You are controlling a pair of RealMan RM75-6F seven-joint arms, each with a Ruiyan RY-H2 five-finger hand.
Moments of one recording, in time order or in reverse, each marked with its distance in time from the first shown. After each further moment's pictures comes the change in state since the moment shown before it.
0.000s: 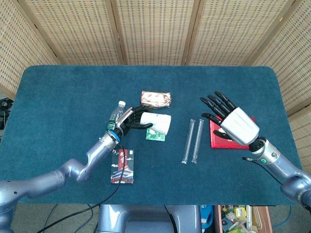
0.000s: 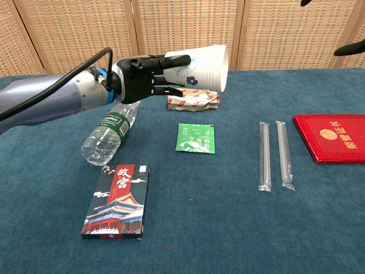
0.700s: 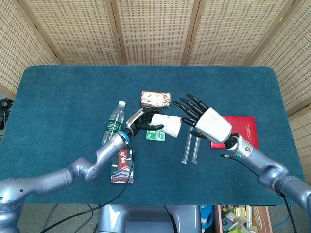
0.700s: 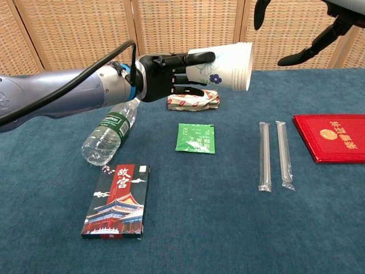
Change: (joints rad) left arm -0.045 -0.029 -0.058 -0.033 -0.086 -0.064 0.102; right arm 0.135 -0.159 -0.028 0.096 -0.001 0.018 0.004
